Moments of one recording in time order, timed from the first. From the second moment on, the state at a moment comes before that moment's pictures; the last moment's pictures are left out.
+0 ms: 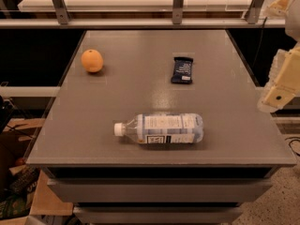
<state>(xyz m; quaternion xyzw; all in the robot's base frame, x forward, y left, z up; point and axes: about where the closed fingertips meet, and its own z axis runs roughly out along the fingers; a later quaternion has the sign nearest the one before) 0.431 -0.201 1.024 -0.60 0.76 -0.08 0.22</state>
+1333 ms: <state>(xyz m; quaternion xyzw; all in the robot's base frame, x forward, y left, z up) 0.475 -0.162 0.993 -0.73 0.65 -0.07 0.22</state>
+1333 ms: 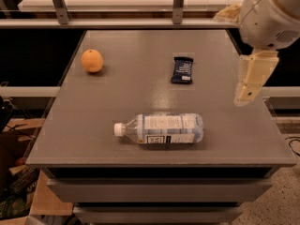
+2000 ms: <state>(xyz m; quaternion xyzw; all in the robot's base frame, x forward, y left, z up) 0.512 -0.144 0.960 -0.82 0.54 -0.09 0.19</state>
